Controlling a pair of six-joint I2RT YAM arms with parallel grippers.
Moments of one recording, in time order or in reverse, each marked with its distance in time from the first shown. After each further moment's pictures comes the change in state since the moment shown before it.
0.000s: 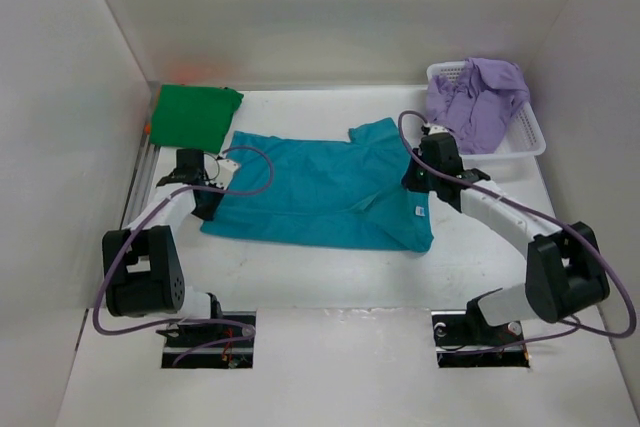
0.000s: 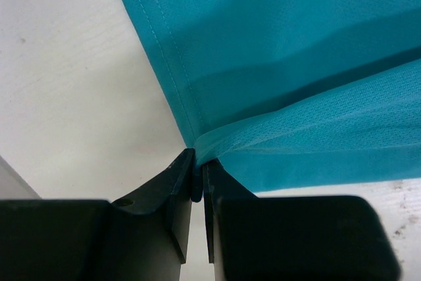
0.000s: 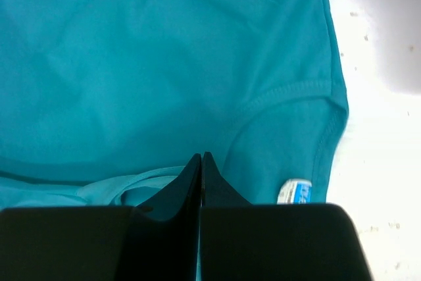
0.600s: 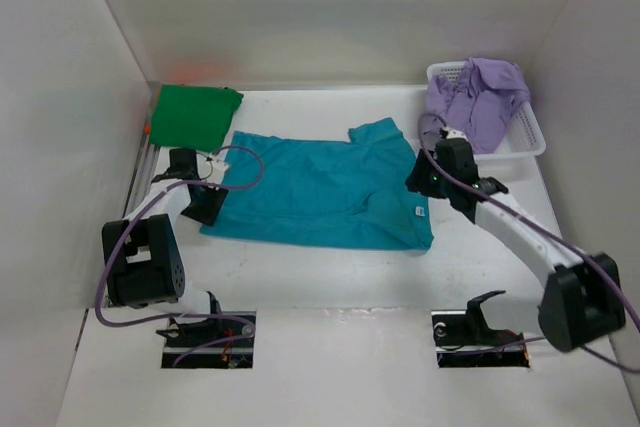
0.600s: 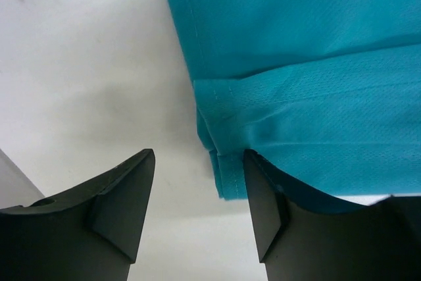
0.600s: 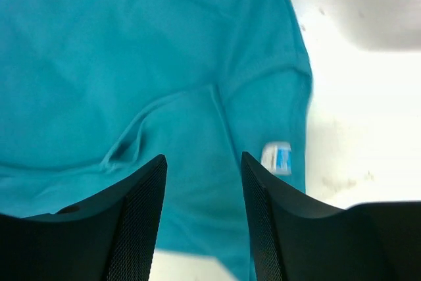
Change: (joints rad) left arm 0.048 0.069 0.029 -0.012 -0.036 -0.044; right arm -0.031 -0.075 -0.008 -0.066 0.024 0.037
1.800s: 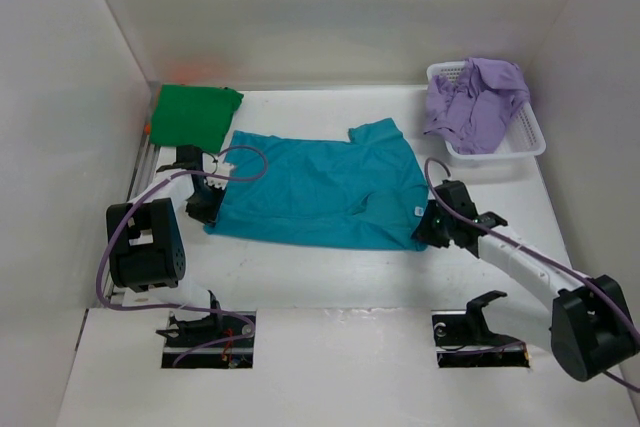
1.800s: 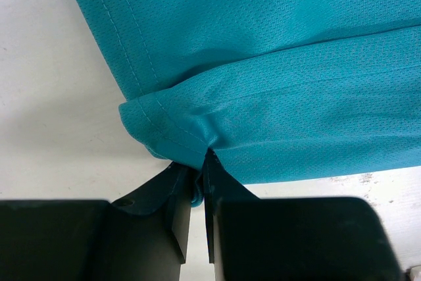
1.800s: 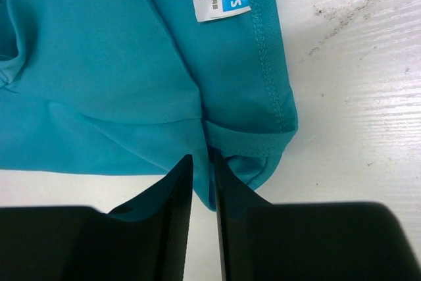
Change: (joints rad) left arm -0.010 0.108 0.076 -0.126 0.093 -0.062; right arm 0.048 -0.221 -0.328 -0.136 -0.071 0.263
